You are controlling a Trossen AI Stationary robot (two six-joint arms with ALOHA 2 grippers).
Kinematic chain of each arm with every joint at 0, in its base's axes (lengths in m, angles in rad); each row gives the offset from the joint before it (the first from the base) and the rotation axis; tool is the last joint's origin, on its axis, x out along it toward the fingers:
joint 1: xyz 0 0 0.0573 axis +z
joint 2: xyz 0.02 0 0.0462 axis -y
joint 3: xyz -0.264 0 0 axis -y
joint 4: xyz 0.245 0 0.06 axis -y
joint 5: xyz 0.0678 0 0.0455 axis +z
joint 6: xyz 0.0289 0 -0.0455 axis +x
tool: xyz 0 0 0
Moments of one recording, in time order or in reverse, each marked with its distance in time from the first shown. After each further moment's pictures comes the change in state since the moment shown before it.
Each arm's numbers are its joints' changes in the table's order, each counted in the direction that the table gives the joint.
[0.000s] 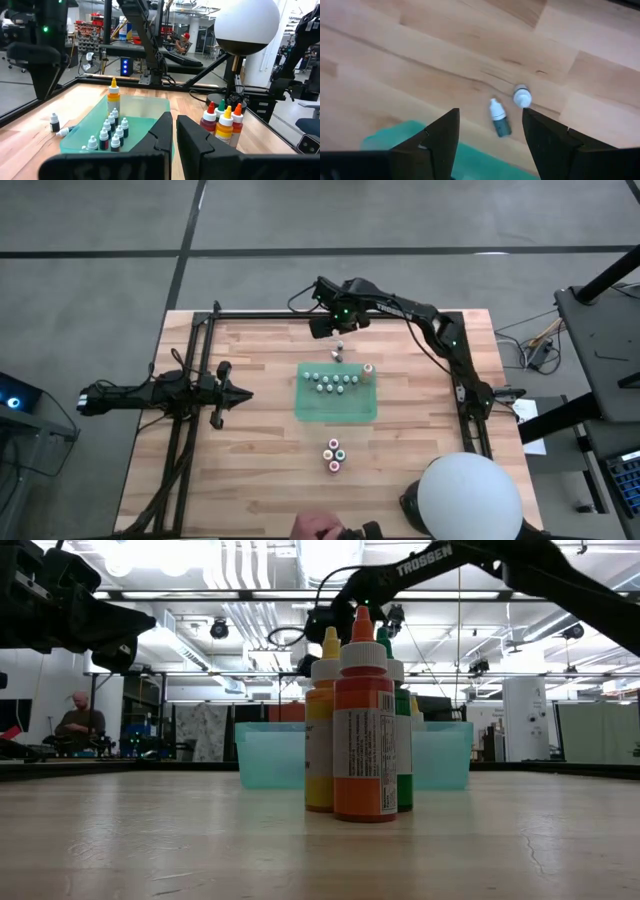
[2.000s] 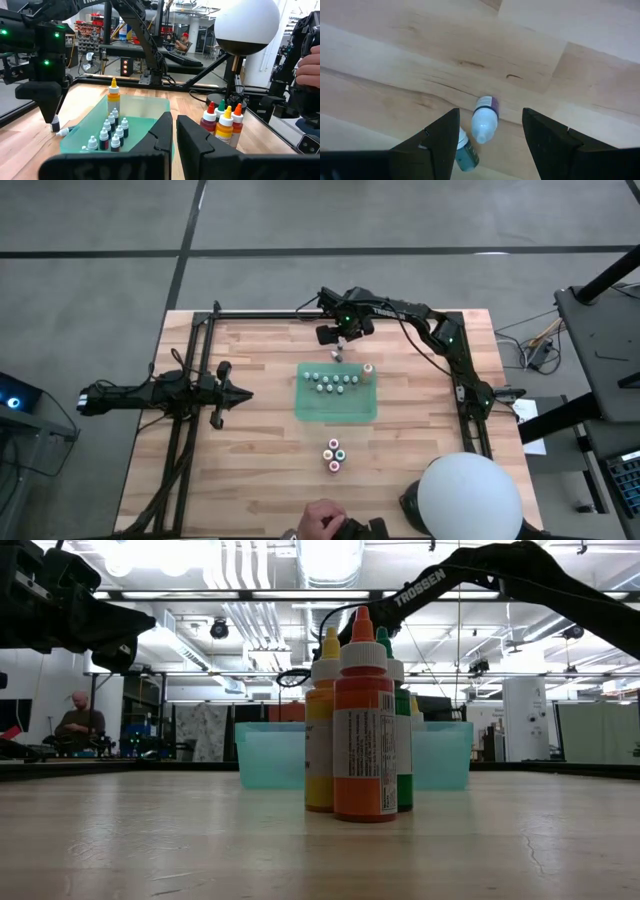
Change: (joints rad) left arm 0.000 0.000 0.000 0.000 0.000 0.000; right arm -0.043 -0.039 -0.179 0.116 -0.001 -0.002
